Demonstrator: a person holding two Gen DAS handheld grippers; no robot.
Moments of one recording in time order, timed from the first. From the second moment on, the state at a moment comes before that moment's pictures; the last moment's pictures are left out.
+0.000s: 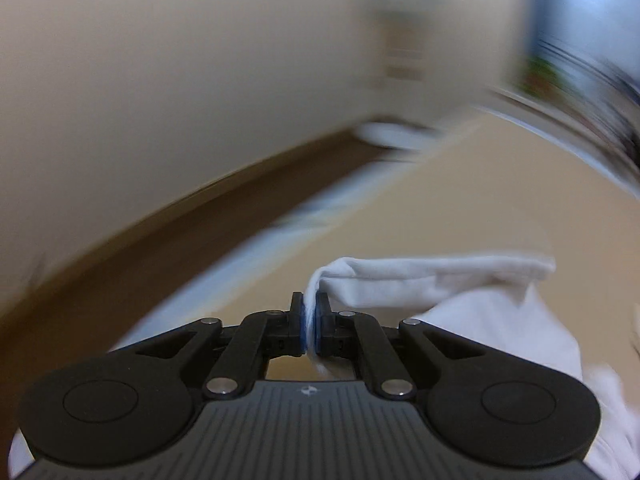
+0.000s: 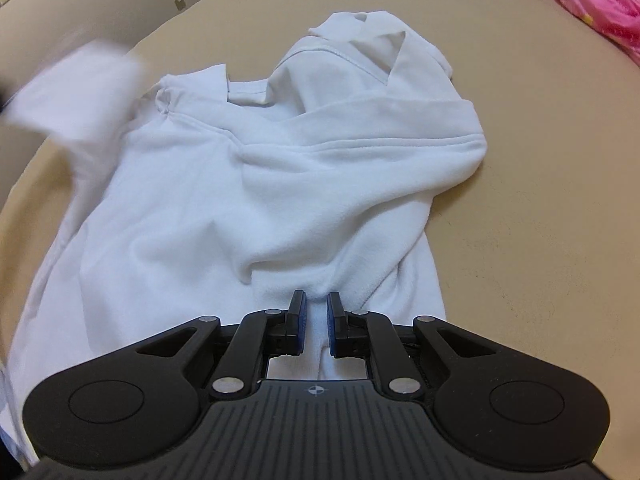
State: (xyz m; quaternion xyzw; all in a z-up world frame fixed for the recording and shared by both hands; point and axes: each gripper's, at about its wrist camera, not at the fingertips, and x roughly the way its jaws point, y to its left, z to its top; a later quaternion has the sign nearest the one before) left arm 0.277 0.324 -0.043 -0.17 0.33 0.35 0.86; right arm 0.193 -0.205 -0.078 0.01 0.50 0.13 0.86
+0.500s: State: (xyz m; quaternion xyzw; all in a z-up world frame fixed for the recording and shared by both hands) left arm 0.240 0.459 -0.109 -0.28 0.37 0.38 0.80; right arm 0.188 -0.196 -0.083 -0.03 0.49 0.12 0.86
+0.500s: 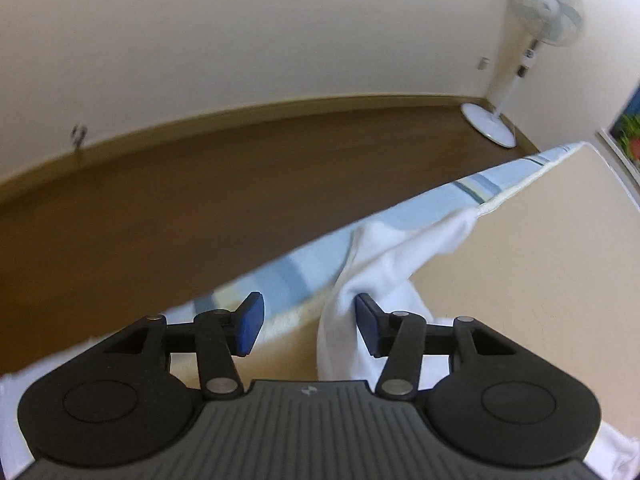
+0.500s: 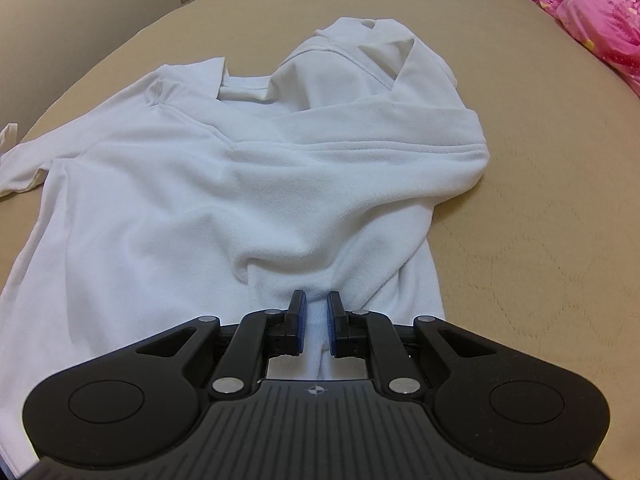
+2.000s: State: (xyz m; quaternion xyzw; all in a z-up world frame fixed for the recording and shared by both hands) left arm 0.226 0.060 -0.020 -0.01 0.31 -0.02 0.95; right arm 0.227 -0.209 -0.044 0.16 0.23 0.26 0.93
